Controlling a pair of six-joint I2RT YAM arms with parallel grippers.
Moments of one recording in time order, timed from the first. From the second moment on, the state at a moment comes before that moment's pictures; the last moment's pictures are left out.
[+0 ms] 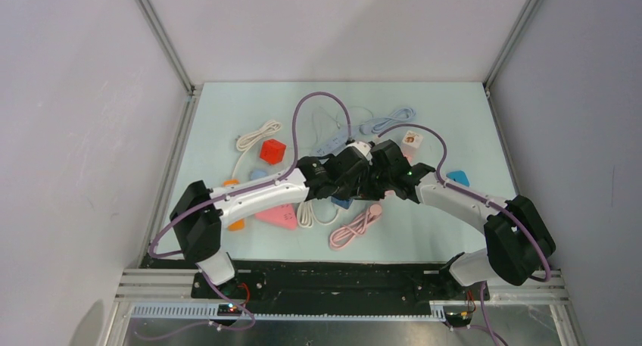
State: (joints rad) left arm -1.03 1.66 1.34 -0.66 -0.31 -0.40; right arm 0.66 1.42 0.88 -0.31 -0.21 0.77
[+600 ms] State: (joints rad) left arm -1.04 1.67 1.32 -0.63 -0.35 -0.43; right arm 0.66 1.42 0.88 -0.33 -0.20 0.81
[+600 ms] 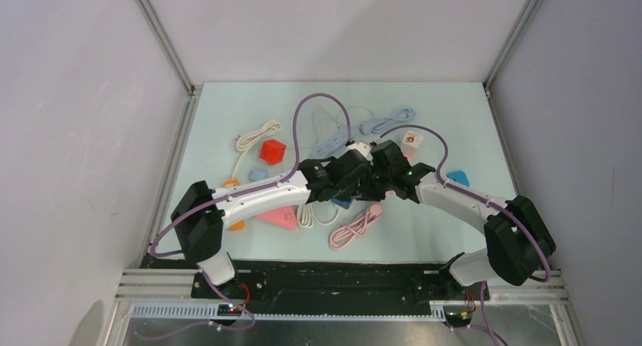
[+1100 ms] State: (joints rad) left arm -1.03 1.68 1.44 -0.73 -0.35 -0.39; right arm 0.66 1.34 0.87 -0.34 -0.17 0.83
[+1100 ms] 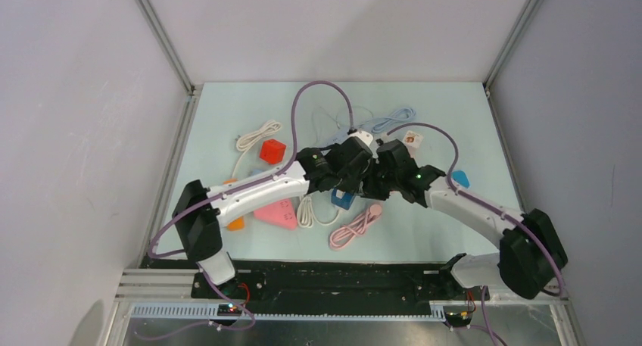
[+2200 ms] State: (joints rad) left arm -0.52 1.02 0.88 -0.76 -0.32 -0.54; right arm 0.72 1.17 1.10 -0.37 -0.11 0.61
